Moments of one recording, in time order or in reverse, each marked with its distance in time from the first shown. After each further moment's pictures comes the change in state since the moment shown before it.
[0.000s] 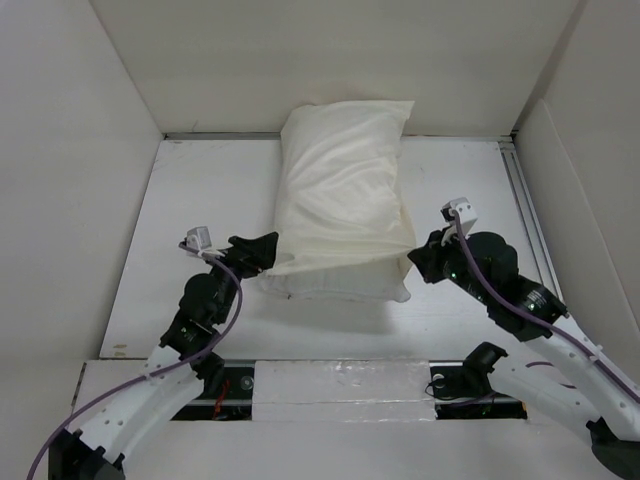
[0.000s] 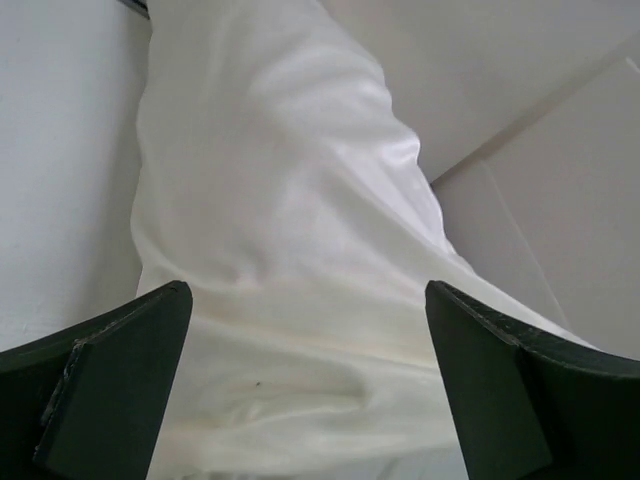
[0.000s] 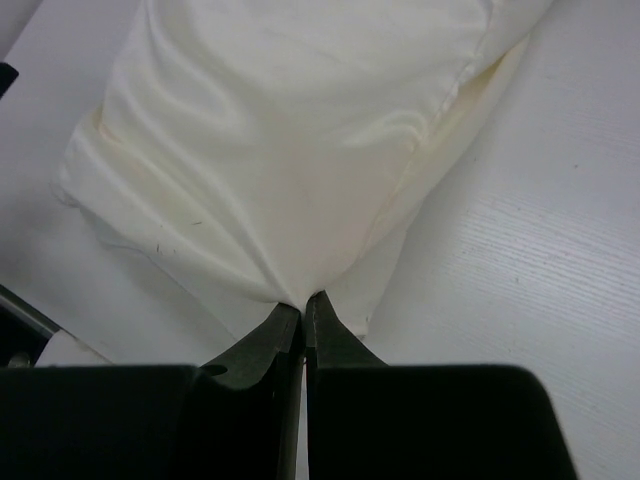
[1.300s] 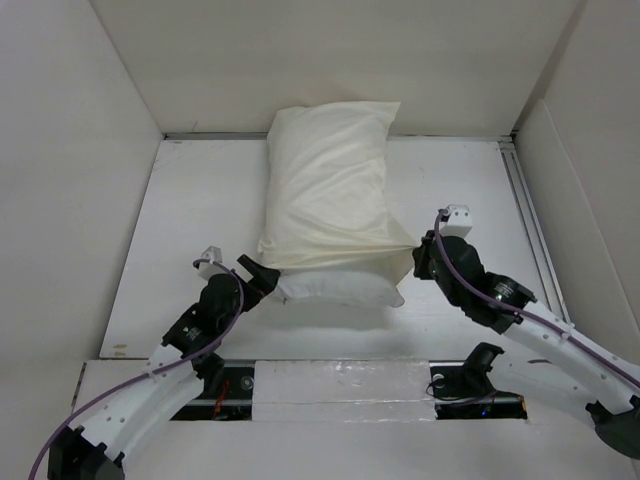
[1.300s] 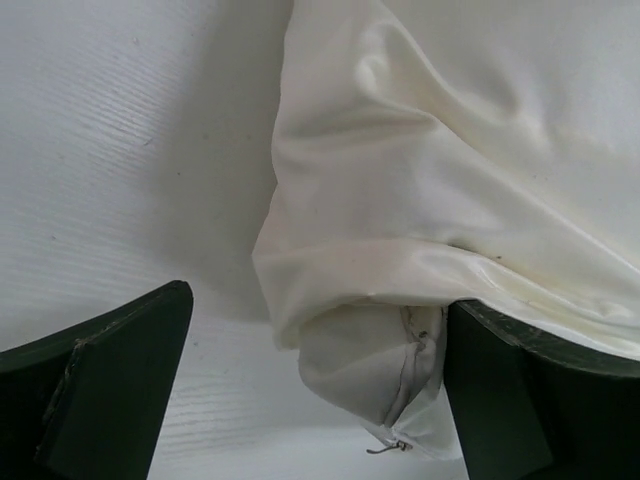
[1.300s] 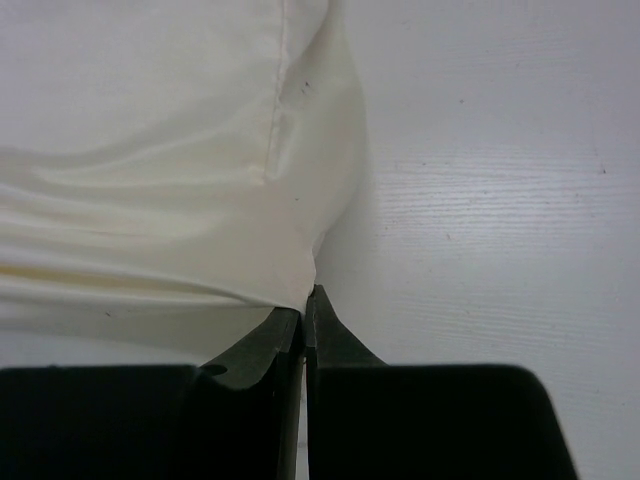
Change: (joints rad) left arm 0.004 -0.005 -0.014 -0.521 0.040 -0.272; right arm 0.109 0.134 -0.083 0.035 0.453 0.230
